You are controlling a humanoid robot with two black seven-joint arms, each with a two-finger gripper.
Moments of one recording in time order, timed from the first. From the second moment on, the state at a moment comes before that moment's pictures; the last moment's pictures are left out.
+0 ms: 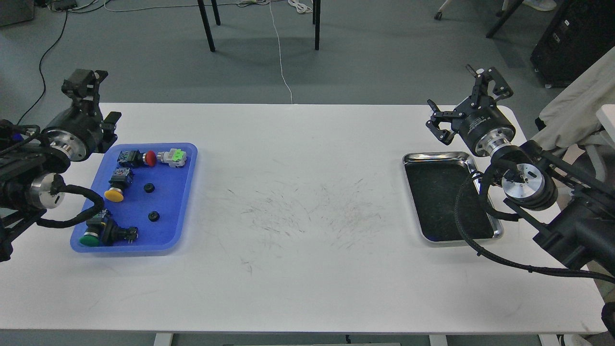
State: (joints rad) left arm -0.83 0.71 -0.29 -0.90 0.04 -0.07 -0.37; right arm 0.71 -0.44 0.63 0.98 0.27 0.10 0.29
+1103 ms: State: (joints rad) left arm -0.75 0.65 -0.56 -0.93 -0.04 -0.12 -0.47; right arm 0.70 -0.43 0.66 0.96 0.27 0.11 0.29
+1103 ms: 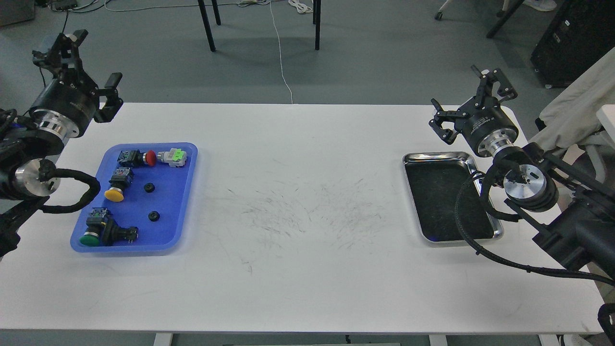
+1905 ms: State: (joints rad) left arm -0.68 0.50 -0.66 -0.88 -0.02 0.00 -0.48; right arm 0.69 -0.43 0.66 0.95 0.27 0.10 0.29
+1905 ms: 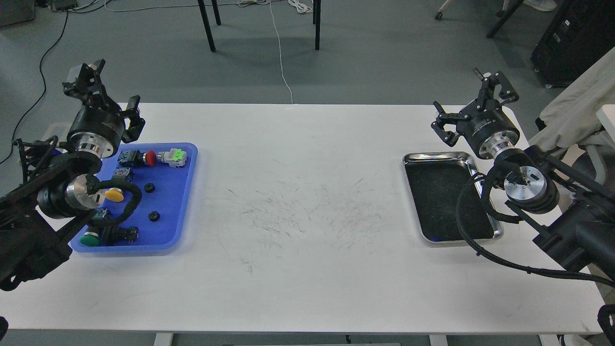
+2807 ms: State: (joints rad) left arm -0.66 0.51 -0.65 -0.89 -0.02 0.05 -0.48; right arm 0.69 -0.42 0.70 0.95 0.27 0.10 0.29
